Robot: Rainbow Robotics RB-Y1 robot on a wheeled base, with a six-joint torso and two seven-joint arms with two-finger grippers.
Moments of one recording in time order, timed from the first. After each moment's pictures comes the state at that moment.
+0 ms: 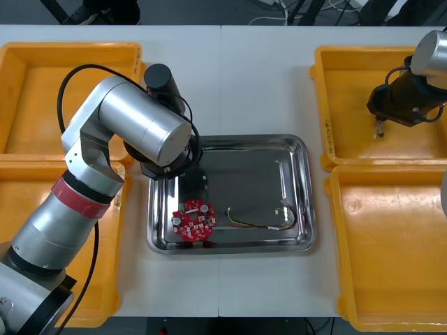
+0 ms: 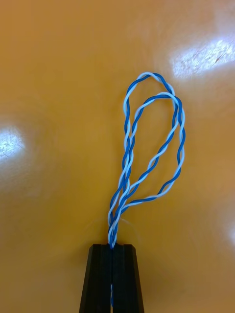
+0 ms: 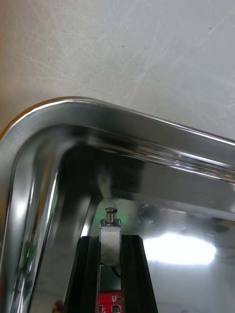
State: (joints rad) right arm -1.03 -0.48 -0.29 -0.66 -0.23 1.20 1.40; left arm -0.64 0.29 -0.40 -1.69 0.32 1.67 -0.63
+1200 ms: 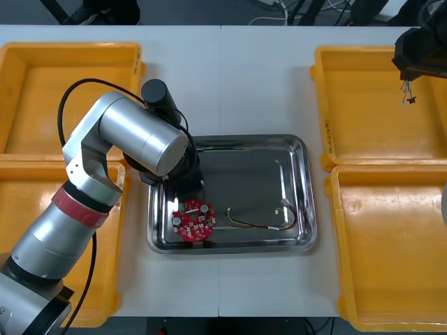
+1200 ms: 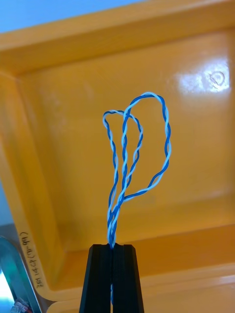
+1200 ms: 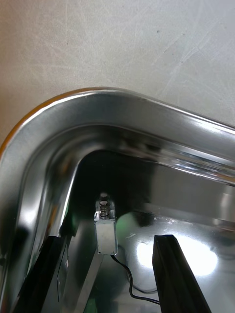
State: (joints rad) right arm -0.97 -0.48 -0.29 -1.46 -0.30 1.91 1.43; left arm -0.59 0.29 -0.40 -1.67 0.30 1.60 -0.63
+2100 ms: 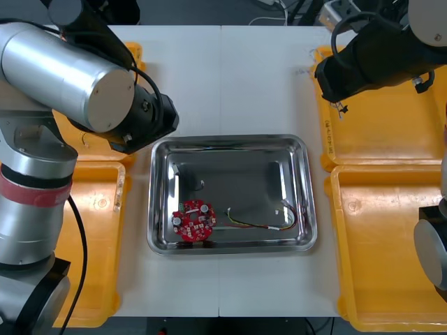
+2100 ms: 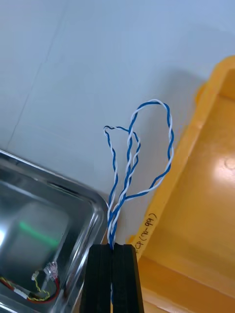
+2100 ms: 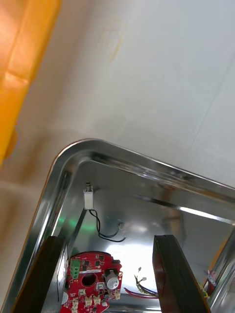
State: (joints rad) right arm -0.82 -0.39 -0.04 -1.88 -0.55 1.92 1.63; left arm -0.64 0.29 -0.15 -1.99 0.37 1.87 -0.64
